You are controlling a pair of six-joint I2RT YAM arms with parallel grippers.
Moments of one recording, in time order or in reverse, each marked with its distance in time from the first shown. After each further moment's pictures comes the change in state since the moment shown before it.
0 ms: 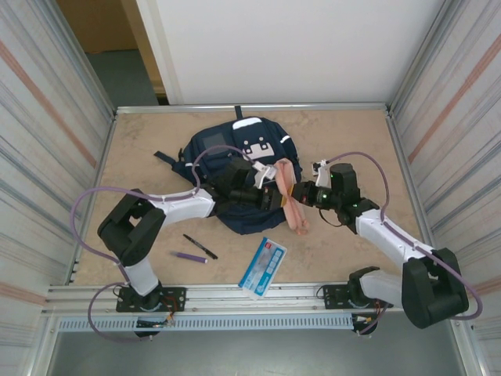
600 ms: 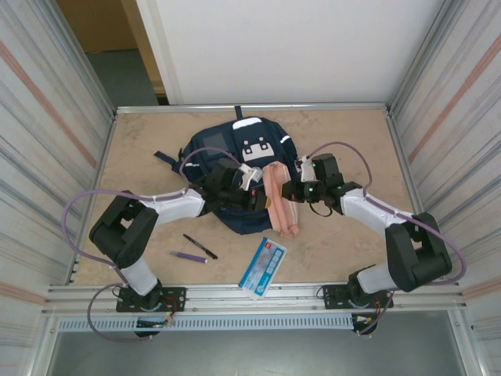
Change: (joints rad) left arm 0.084 -0.049 -0.069 -0.115 0.005 0.109; right arm 0.049 0.262 0.185 -0.150 0.018 -0.202
